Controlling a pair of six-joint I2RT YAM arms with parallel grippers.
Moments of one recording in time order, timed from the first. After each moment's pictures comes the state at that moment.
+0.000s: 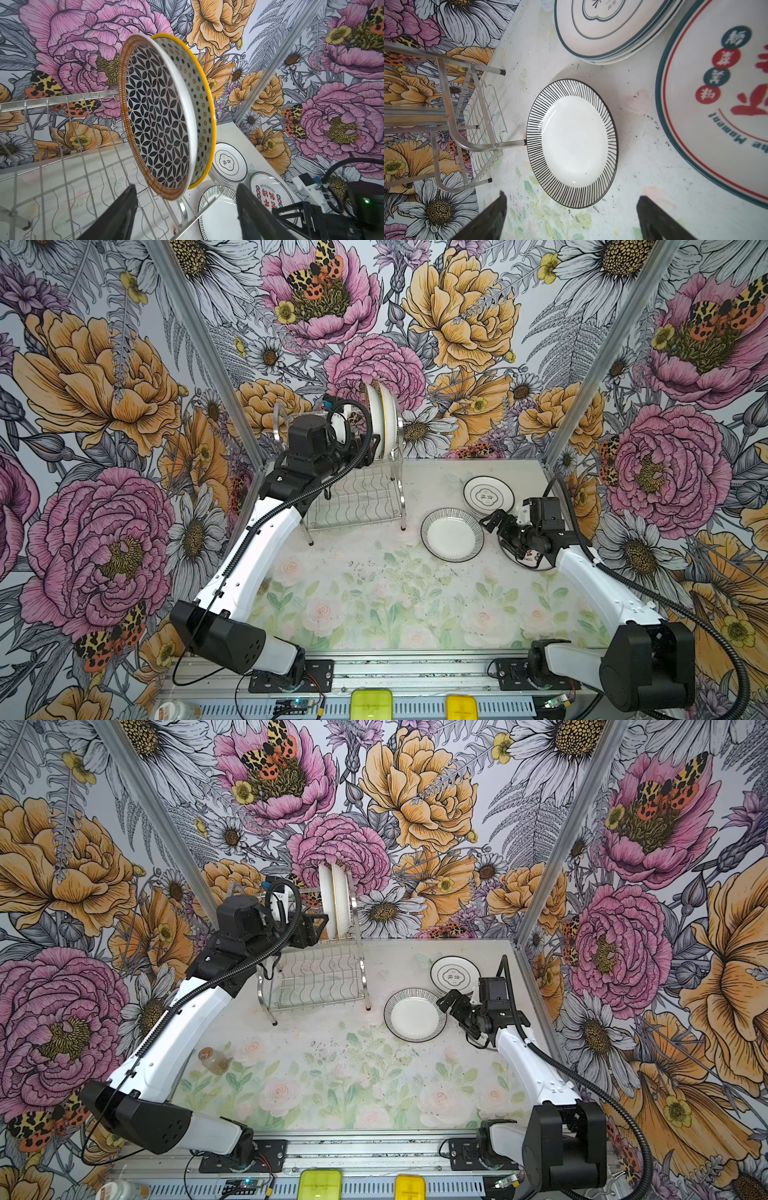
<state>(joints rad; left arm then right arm) -0.35 1.45 1.65 -0.42 0.21 -0.23 0.02 1.22 0.86 -0.52 -0.40 0.69</state>
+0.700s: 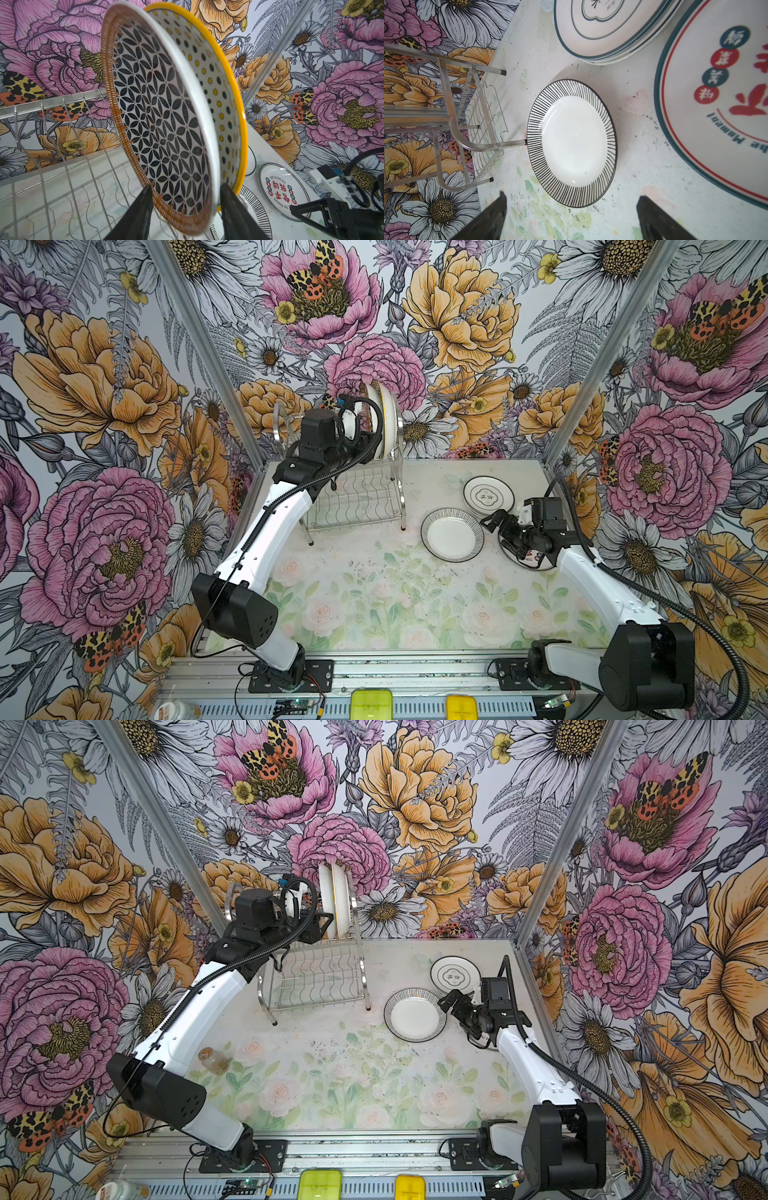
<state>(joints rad) -0.33 1.59 1.72 -0.42 0.26 -0.16 0.01 1.22 0.86 -0.52 -0.42 0.69</state>
